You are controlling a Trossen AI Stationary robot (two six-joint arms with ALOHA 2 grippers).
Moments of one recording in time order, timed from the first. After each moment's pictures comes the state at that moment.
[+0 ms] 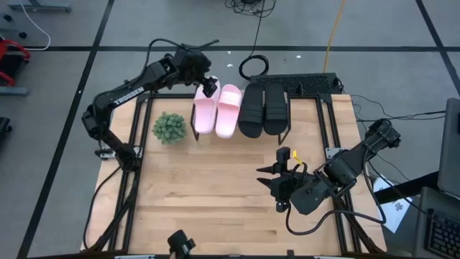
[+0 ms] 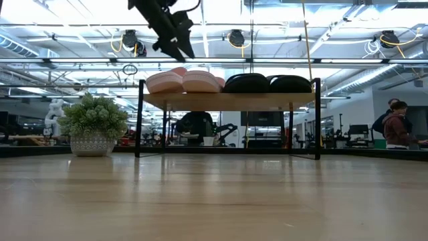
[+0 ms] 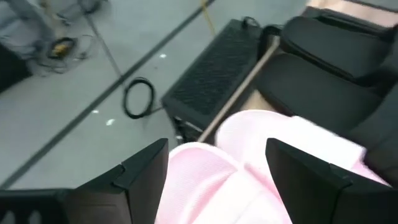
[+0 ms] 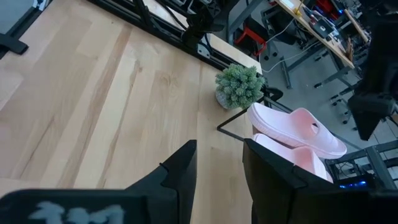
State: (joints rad) left arm 0.63 1.59 1.62 -0.67 -0.06 0.07; right arm 0.62 1.51 1.63 -0.89 0.78 -0.04
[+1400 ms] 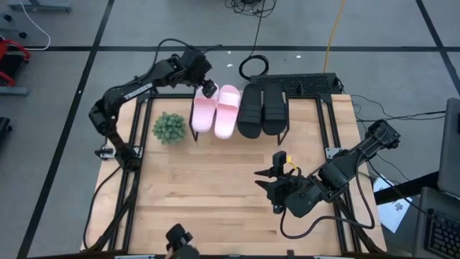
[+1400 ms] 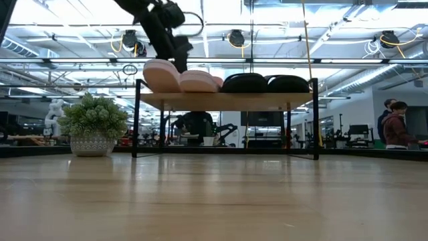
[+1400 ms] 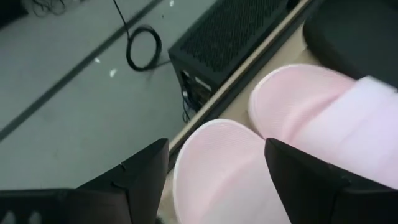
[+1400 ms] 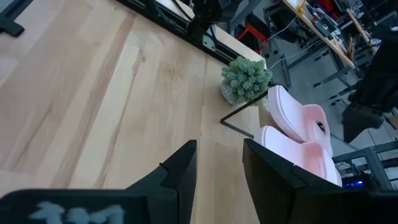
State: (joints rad) left arm 0.68 1.70 1.62 -0.77 -0.06 0.02; right arm 0.62 1.51 1.52 -0.80 0.78 -0.05
